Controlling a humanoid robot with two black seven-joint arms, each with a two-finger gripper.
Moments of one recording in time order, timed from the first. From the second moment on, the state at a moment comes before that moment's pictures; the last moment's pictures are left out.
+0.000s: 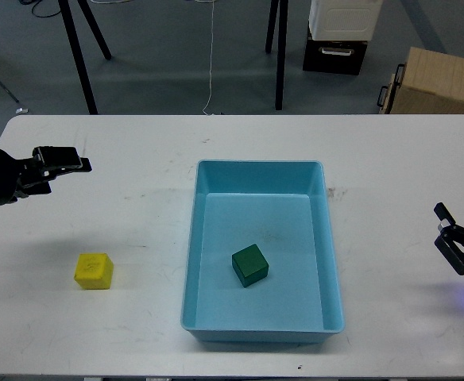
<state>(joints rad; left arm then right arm) -1.21 1.01 -0.06 -1.56 0.75 -0.49 0.39 -0.34 -0.48 1.42 1.55 0.60 0.49 -0.15</state>
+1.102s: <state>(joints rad) -1.14 0.85 0.16 -1.53 0.93 -0.49 0.42 -0.35 -0.48 1.42 1.53 0.57 0.49 -0.15</state>
